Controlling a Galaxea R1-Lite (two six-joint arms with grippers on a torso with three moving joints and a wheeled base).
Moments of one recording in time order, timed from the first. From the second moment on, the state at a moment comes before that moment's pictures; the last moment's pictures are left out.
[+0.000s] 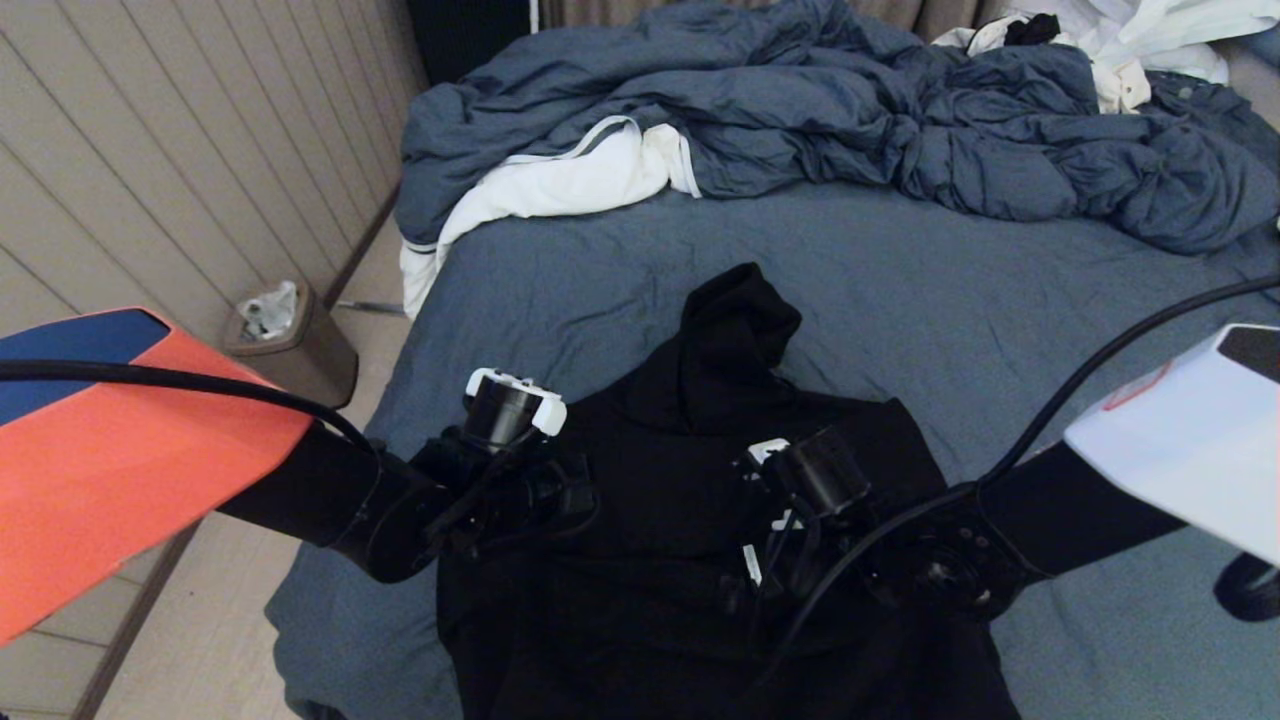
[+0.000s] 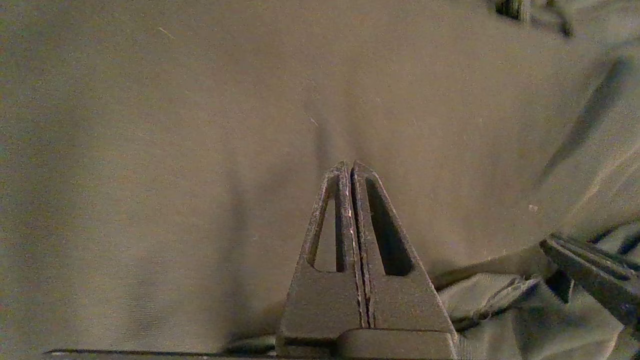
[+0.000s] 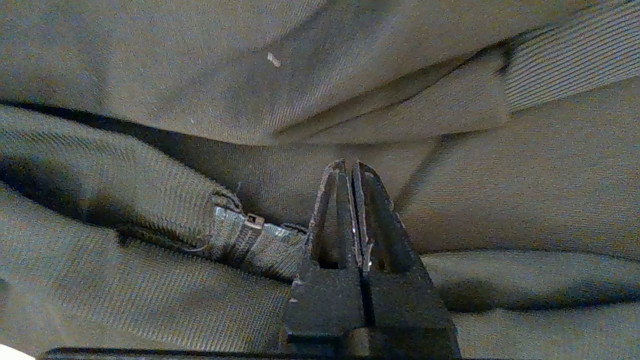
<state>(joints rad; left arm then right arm) -0.64 2.07 -1.05 -0.43 0.10 -0.58 0.56 2.02 -0.91 -0.26 -0.18 0.20</state>
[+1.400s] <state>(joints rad) -0.61 2.11 -1.06 -0.44 0.10 -0.61 0.67 1.97 -0.61 -0.27 -0.17 0.22</state>
